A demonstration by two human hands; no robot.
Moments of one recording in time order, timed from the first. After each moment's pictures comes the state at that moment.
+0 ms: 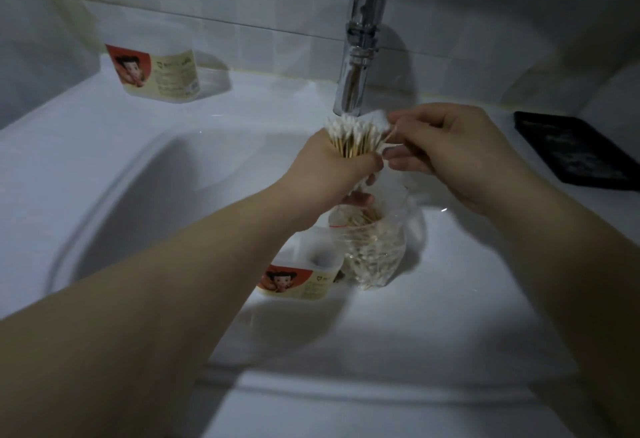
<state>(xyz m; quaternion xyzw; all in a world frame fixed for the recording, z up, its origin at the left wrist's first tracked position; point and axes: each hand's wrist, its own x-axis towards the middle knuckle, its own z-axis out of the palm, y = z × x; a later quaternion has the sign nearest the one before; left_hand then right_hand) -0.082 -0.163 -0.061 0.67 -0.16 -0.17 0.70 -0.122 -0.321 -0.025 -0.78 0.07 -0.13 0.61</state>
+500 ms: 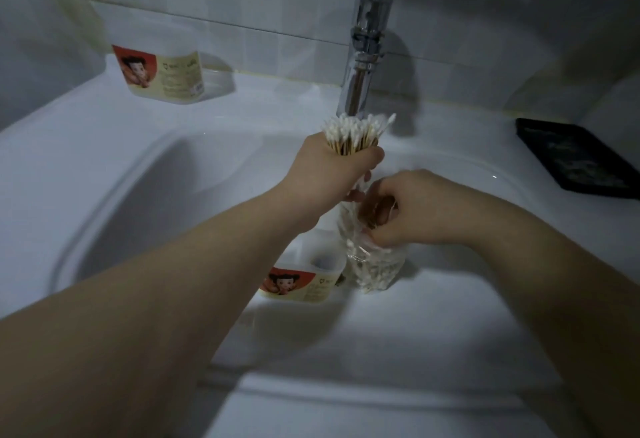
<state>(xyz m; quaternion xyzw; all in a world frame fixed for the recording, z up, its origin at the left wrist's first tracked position) -0.078 -0.163 -0.064 0.68 -0.13 -0.11 0.71 -0.133 -0.309 -0.042 -0.98 -0.03 0.11 0.15</state>
